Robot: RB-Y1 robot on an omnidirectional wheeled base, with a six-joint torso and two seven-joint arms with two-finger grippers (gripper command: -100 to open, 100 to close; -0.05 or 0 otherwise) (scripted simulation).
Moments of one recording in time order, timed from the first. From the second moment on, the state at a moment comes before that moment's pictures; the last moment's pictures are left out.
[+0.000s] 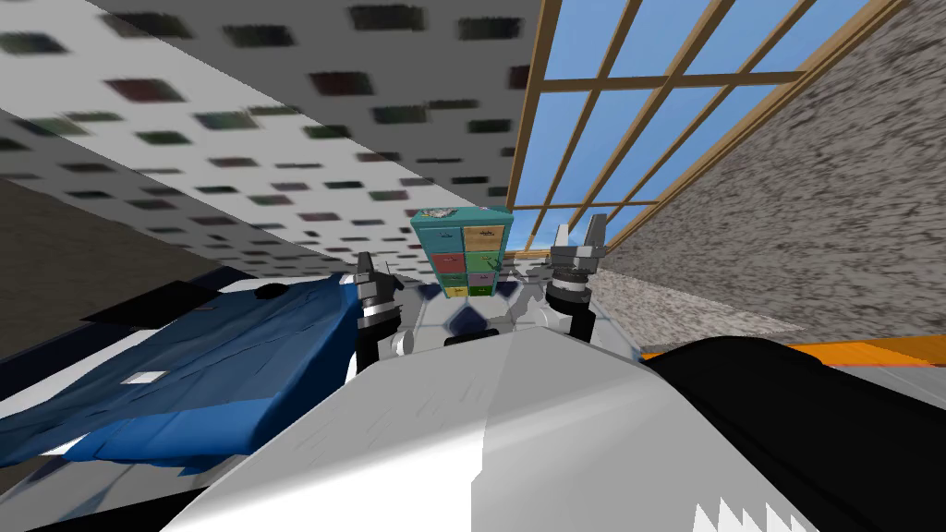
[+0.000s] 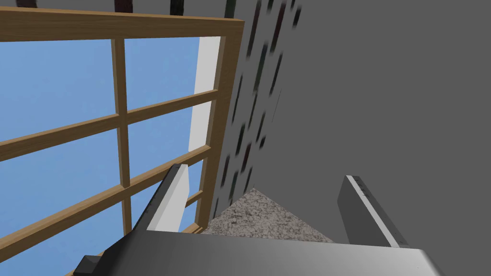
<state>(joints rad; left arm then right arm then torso) 0.50 -0.04 -0.06 -2.27 -0.06 -0.35 -0.13 0.53 -0.01 -0.06 -2.40 -0.08 -0.63 0.09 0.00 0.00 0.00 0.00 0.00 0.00</state>
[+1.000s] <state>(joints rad) 0.50 -0.04 -0.06 -2.27 -0.06 -0.35 -0.13 0.53 -0.01 -0.06 -2.40 -0.08 -0.63 0.09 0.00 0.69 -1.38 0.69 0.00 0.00</state>
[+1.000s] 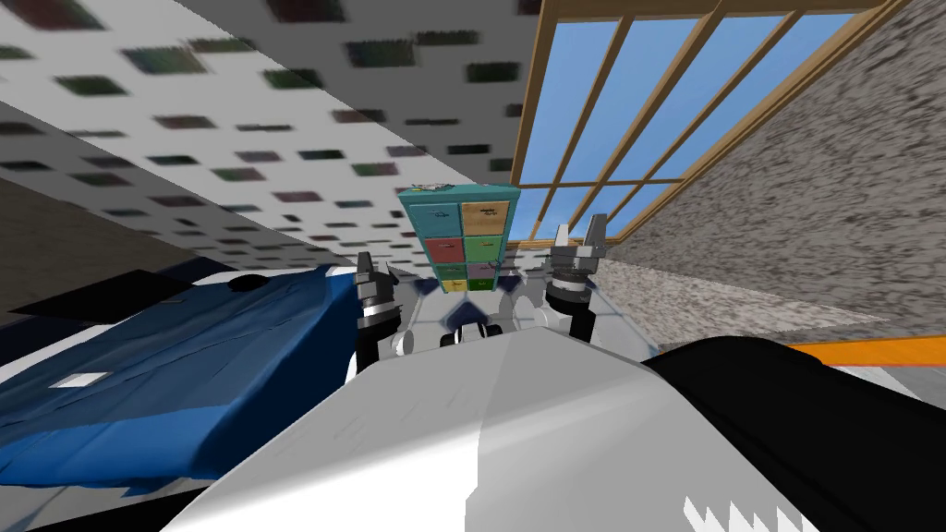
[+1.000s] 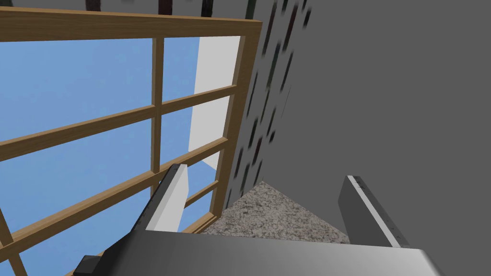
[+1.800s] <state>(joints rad) 0.46 0.14 -0.06 -2.16 -0.06 -0.37 -0.13 0.53 -0.01 -0.06 -2.40 -0.08 -0.63 0.09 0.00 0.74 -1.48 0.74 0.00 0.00</state>
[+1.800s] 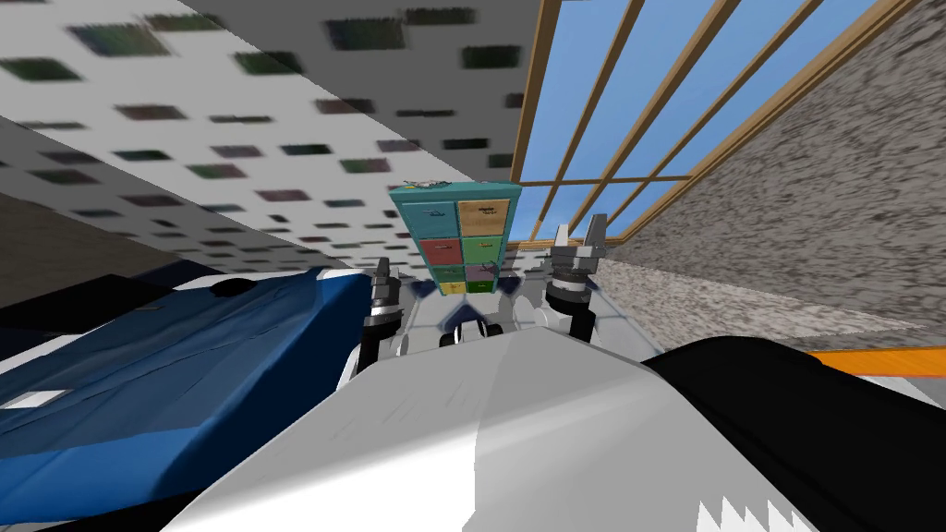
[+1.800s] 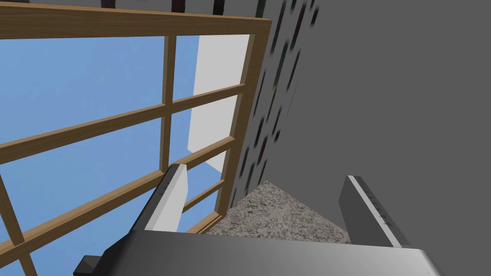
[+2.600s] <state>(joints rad) 0.40 0.18 -0.05 -1.96 -0.07 -0.41 -0.14 0.53 -0.01 -0.06 -2.40 -0.08 -0.63 0.09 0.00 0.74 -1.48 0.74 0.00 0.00</state>
